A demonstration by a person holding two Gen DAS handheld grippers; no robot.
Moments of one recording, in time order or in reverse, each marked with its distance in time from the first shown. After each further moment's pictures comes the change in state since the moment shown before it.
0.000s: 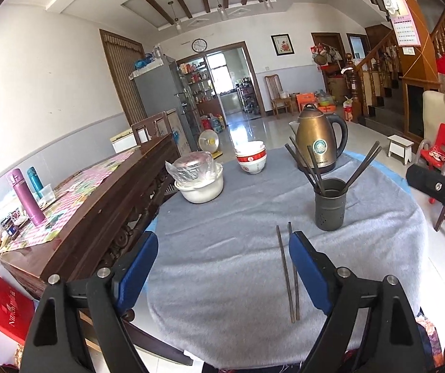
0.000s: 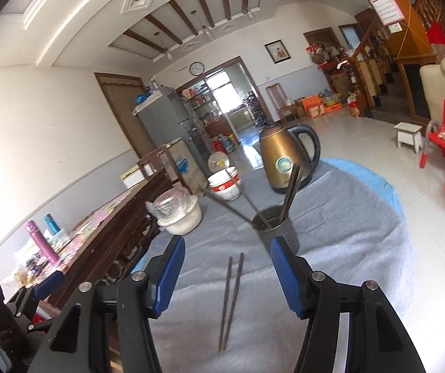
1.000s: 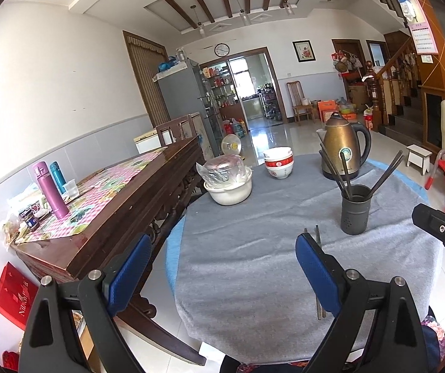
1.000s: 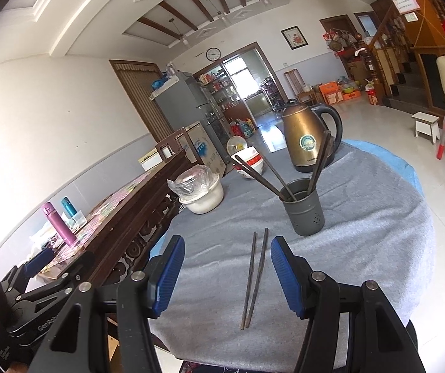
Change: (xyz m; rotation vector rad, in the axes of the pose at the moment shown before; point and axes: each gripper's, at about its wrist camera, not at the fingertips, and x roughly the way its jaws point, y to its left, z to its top) left arm -0.012 0.033 -0.007 -0.043 -0.017 0.099; right arm 0.009 0.018 -0.028 -0.025 0.055 0.075
